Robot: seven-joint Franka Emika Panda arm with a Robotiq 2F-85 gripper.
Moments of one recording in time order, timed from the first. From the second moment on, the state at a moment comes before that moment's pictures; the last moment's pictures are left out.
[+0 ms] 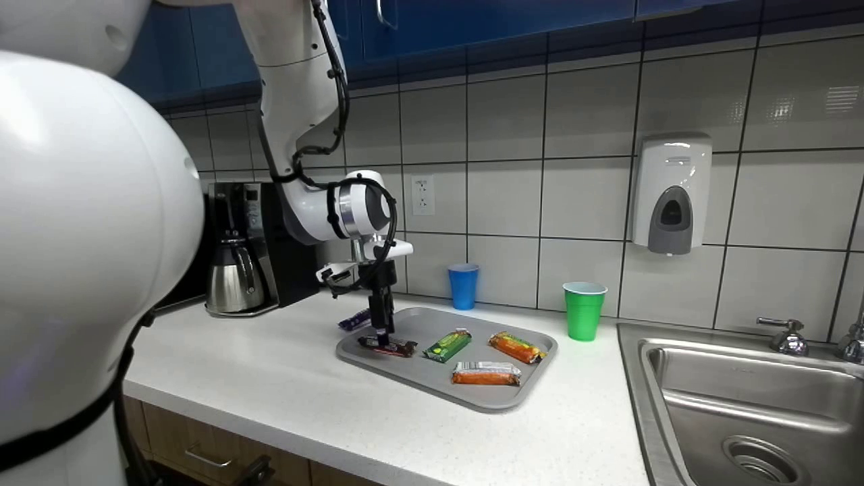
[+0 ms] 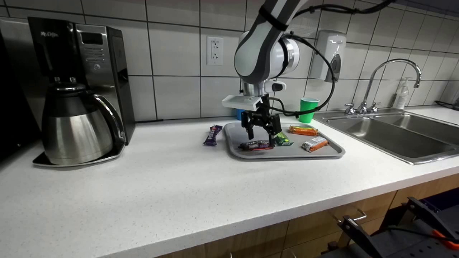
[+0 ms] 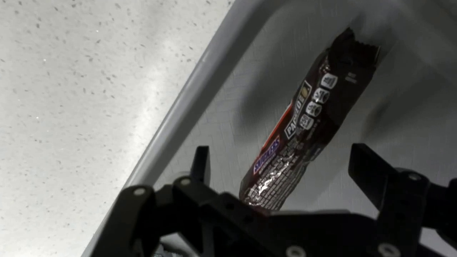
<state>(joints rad) 0.31 0.53 -0.10 -2.04 -0.16 2.43 1.45</state>
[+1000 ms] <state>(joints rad) 0.31 0.57 -0.10 -2.02 -0.16 2.48 1.46</state>
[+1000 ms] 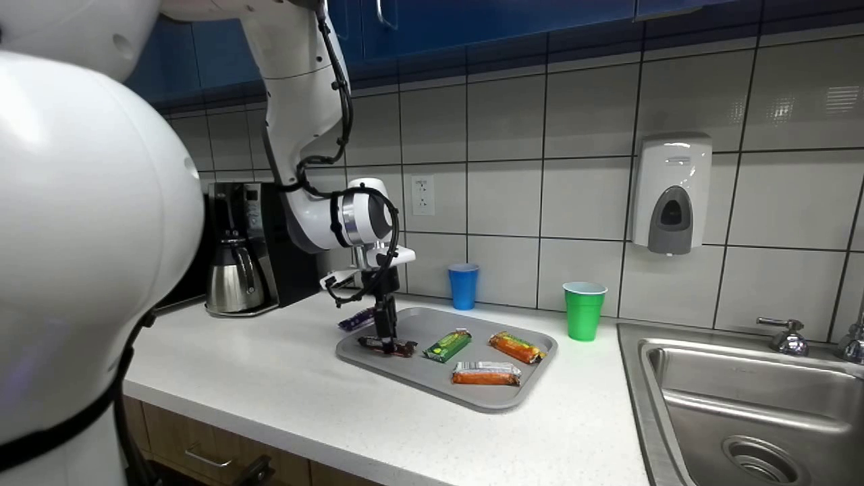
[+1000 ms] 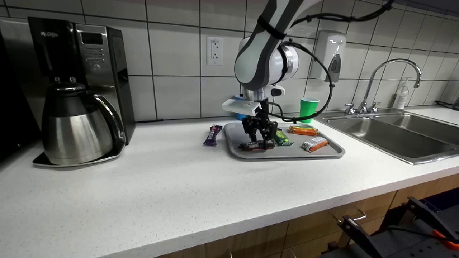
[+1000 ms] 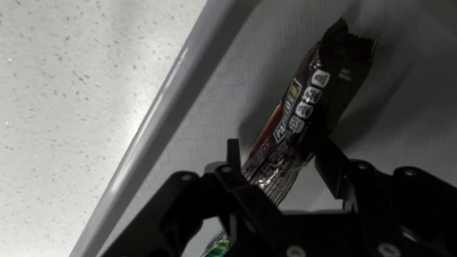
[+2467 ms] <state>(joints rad) 0.33 0.47 -0.07 -2.09 -0.16 2.50 1.46</state>
